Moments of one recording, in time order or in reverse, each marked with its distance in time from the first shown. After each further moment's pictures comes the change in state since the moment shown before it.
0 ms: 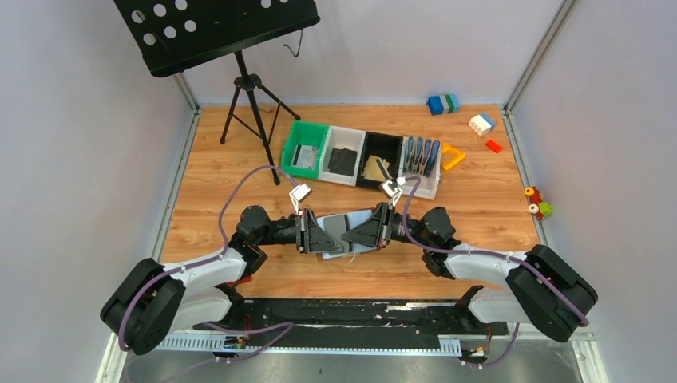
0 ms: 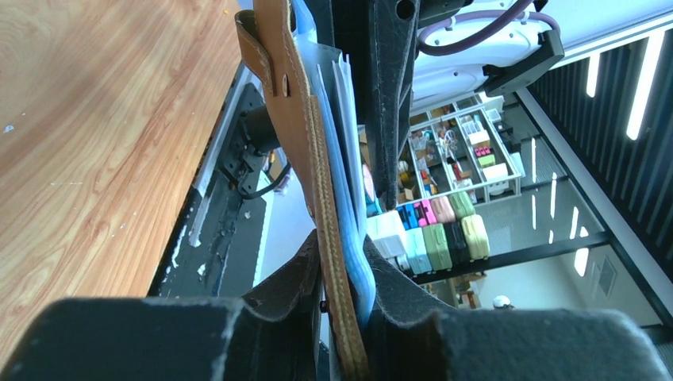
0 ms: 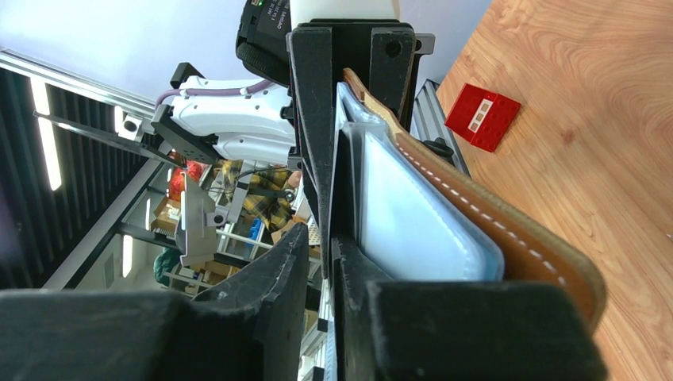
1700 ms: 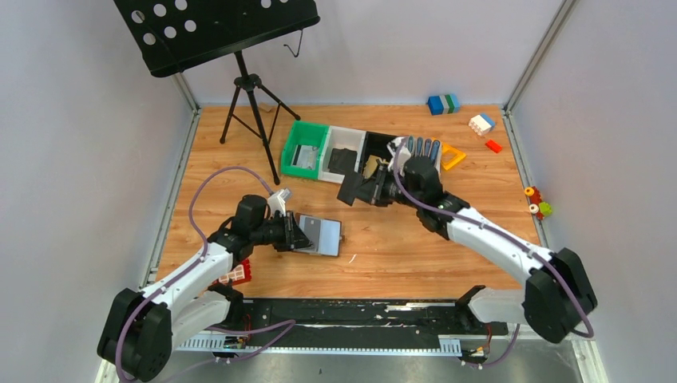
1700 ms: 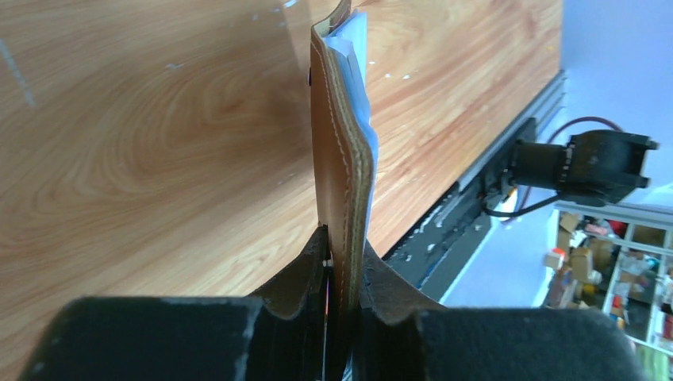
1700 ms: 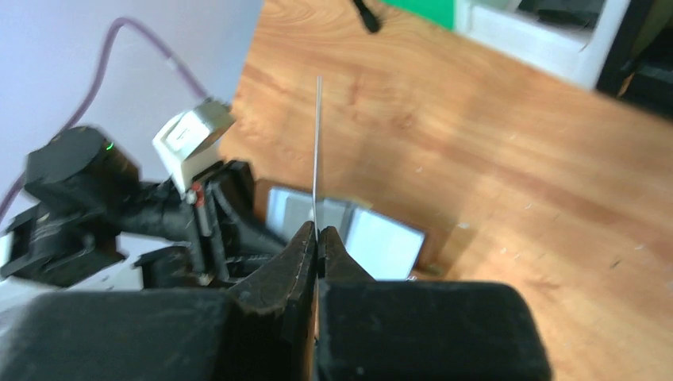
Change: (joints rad) left arm 0.202 -0.154 0.129 -1.056 -0.298 0.606; right arm -0.115 -0.057 0.429 -0.999 0.312 -0.521
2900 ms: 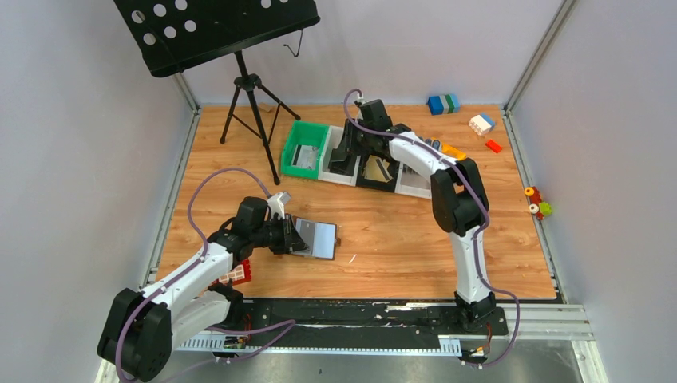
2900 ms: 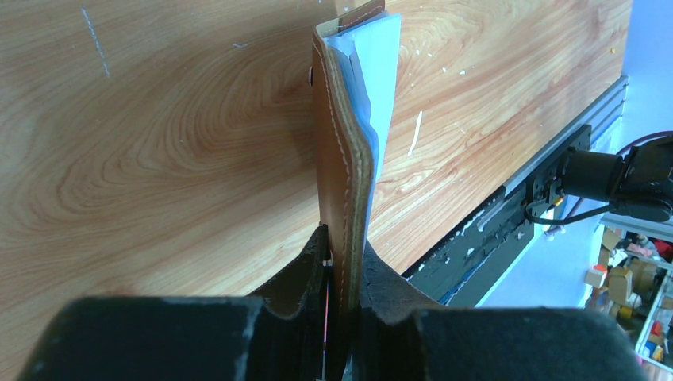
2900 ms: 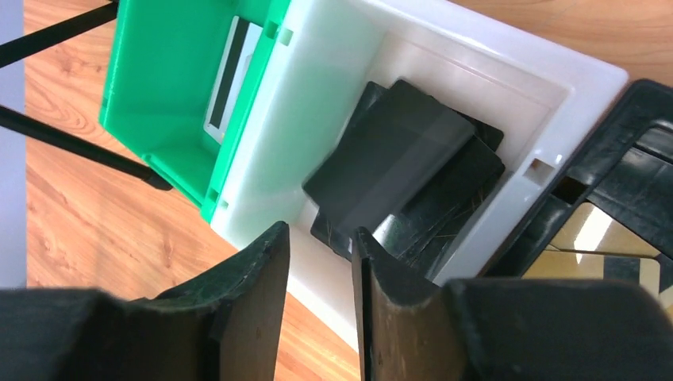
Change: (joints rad) left arm 0.000 0.000 0.005 -0.113 -0.111 0.077; right arm -0.143 0.988 1.049 -0.445 0.111 -0.305
